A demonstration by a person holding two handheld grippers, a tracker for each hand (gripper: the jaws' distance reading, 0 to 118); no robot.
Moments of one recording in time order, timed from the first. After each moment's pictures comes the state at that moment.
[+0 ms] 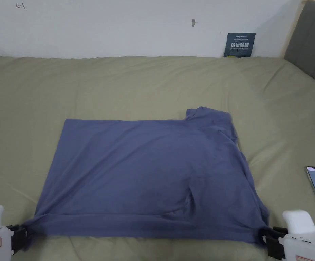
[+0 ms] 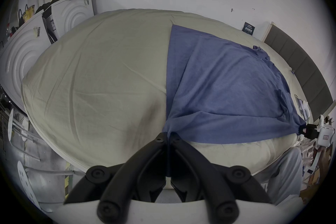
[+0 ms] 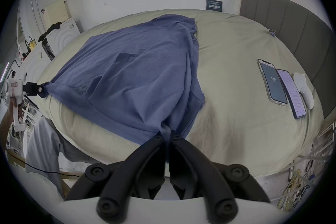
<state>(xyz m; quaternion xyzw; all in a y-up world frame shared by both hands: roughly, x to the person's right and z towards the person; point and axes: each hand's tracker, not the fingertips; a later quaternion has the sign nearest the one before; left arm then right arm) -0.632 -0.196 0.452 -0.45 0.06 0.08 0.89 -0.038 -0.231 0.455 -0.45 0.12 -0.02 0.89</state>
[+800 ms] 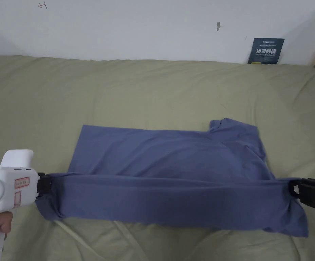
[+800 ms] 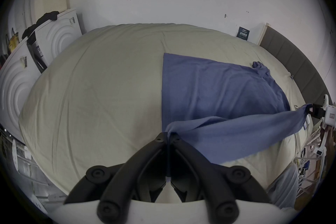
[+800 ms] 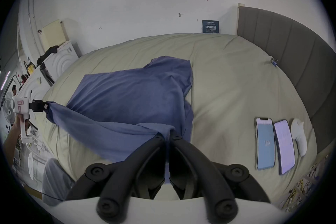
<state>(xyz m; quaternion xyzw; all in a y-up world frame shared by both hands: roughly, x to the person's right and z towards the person) -0.655 -0.142 0.311 -0.43 0.03 0.05 0.90 -0.041 -0.139 0.313 -0.38 0.10 -0.03 0.92</state>
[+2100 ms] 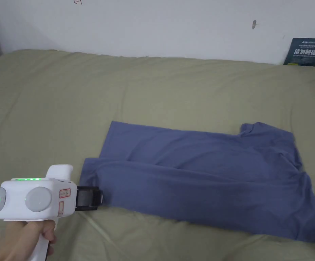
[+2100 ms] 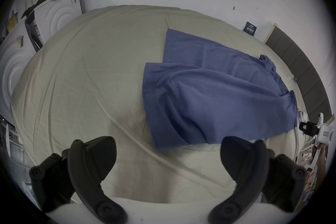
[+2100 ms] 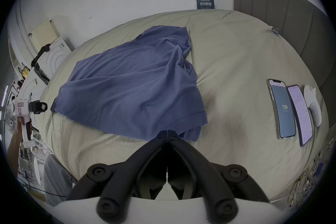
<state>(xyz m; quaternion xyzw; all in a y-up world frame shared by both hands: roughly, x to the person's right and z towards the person) -0.646 -0.205 0.331 -0.48 0.04 0.09 0.87 -0.044 -0.208 0.349 -0.44 0.03 -0.07 0.89</state>
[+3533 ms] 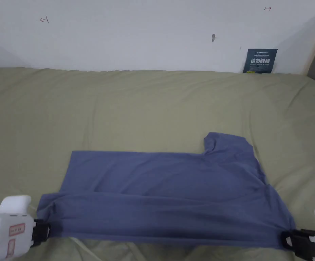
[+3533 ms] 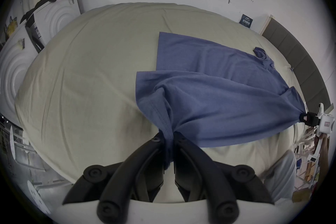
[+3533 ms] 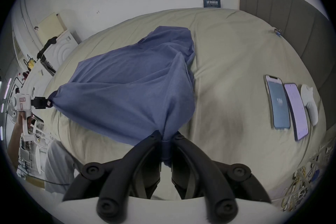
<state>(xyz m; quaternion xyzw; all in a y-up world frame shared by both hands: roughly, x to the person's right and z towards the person) -0.646 -0.178 0.402 -0.49 0.03 0.07 0.87 -0.025 -0.201 0.391 -0.46 0.06 -0.07 0.88</state>
